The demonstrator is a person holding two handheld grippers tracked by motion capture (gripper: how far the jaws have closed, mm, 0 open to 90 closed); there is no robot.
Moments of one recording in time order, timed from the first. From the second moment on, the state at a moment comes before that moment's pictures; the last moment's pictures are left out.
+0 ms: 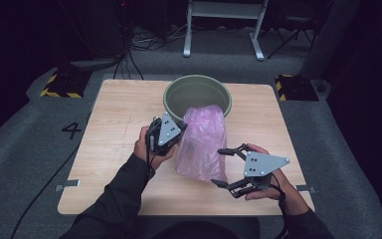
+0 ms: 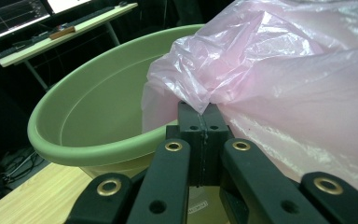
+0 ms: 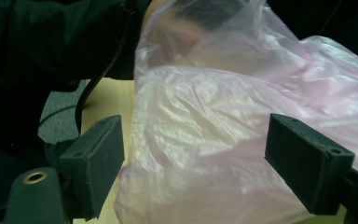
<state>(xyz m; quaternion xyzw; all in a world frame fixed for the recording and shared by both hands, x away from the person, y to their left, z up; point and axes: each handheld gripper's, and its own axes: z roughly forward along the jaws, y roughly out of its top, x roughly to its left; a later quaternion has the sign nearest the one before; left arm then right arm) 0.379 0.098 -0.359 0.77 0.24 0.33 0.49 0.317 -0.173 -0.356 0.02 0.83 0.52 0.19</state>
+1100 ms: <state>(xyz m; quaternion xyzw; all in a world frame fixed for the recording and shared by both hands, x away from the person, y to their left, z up) 0.339 0.120 -0.353 0.80 0.19 0.24 0.52 0.360 -0.169 -0.346 0.09 0.79 0.52 0.30</state>
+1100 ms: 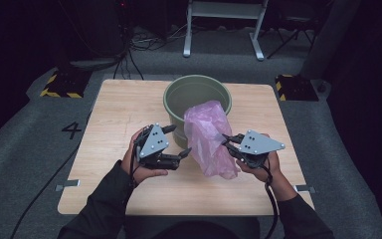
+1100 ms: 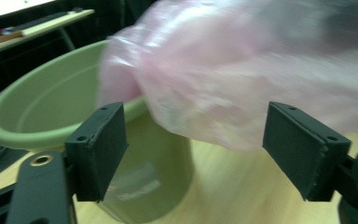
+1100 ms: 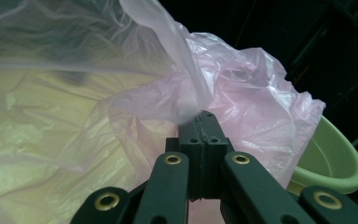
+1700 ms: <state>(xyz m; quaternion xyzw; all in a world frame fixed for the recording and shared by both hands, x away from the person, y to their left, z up) 0.332 0.068 -0.360 0.80 0.18 0.28 0.50 0.368 -0.162 -0.342 0.11 0.79 0.52 0.30</state>
